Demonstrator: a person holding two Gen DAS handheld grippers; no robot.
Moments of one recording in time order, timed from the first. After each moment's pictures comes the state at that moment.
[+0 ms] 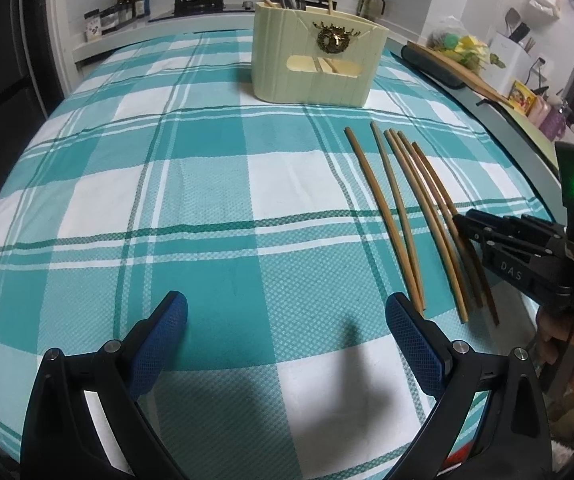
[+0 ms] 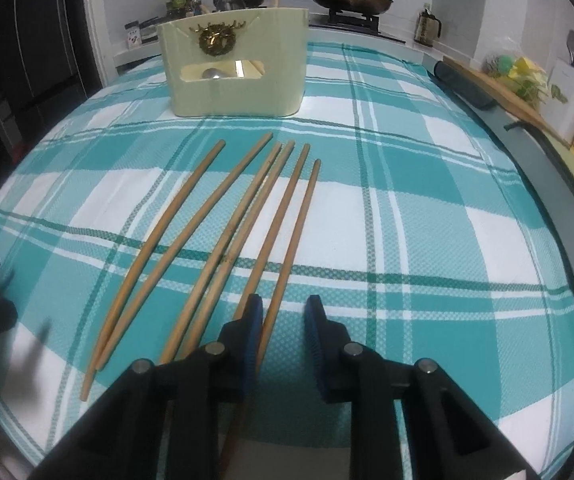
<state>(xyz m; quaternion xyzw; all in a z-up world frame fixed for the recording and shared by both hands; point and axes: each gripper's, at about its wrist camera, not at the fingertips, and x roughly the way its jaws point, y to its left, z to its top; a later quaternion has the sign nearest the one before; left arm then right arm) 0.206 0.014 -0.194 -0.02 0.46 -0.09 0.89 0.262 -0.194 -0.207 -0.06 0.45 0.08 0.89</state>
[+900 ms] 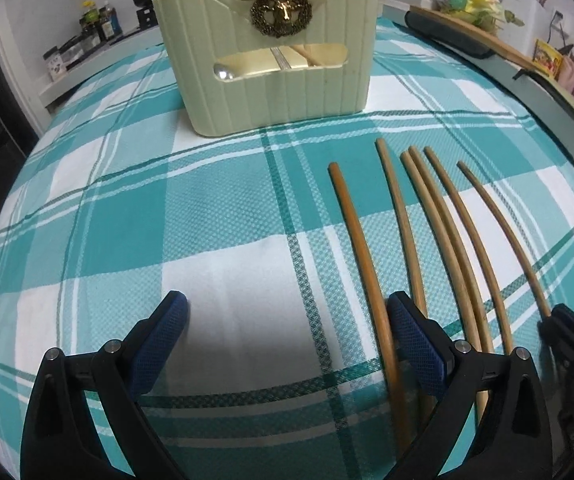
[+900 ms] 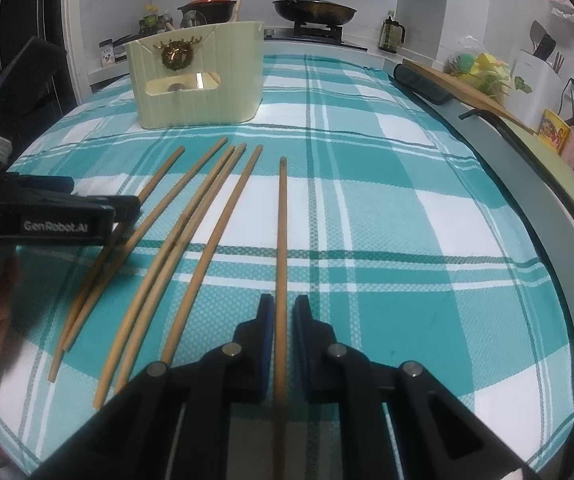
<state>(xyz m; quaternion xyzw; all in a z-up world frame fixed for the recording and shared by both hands) 0.321 -0.062 -0.221 0.06 0.46 -0.06 0.88 0.243 -0.225 -0.209 -0.04 0.43 0.03 0.90</state>
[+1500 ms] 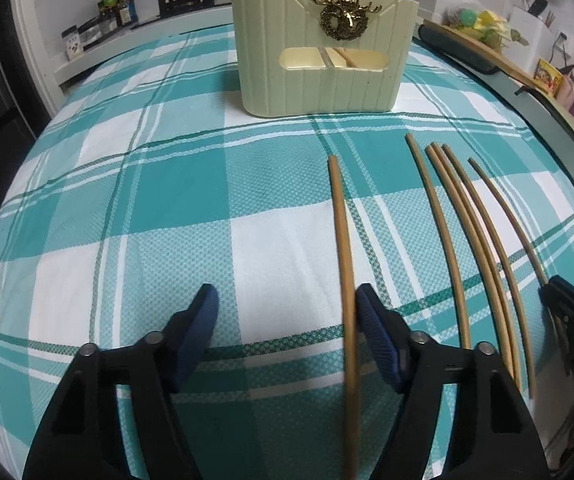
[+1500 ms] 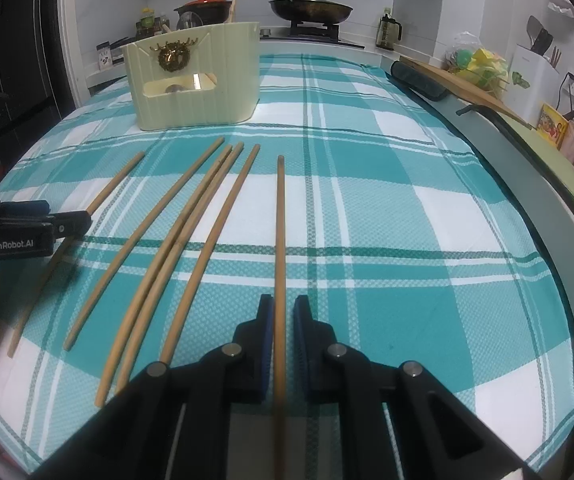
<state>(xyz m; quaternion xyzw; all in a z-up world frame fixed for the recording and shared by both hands) 0.296 -0.016 -0.212 0.03 0.47 -0.07 0.88 0.241 -0.228 -0.209 -0.03 0.43 0.03 0.90</state>
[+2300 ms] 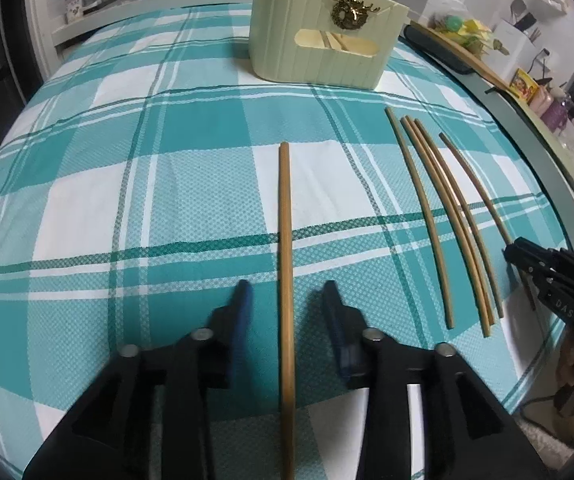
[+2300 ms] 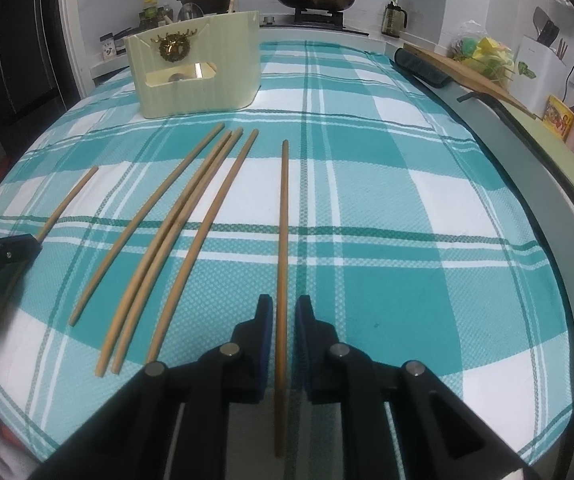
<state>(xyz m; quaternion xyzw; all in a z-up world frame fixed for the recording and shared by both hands) 0.246 0.026 -0.207 -0.03 0.50 -0.11 0.86 0.234 -0.240 -0.206 -0.03 0.46 0.05 0.89</state>
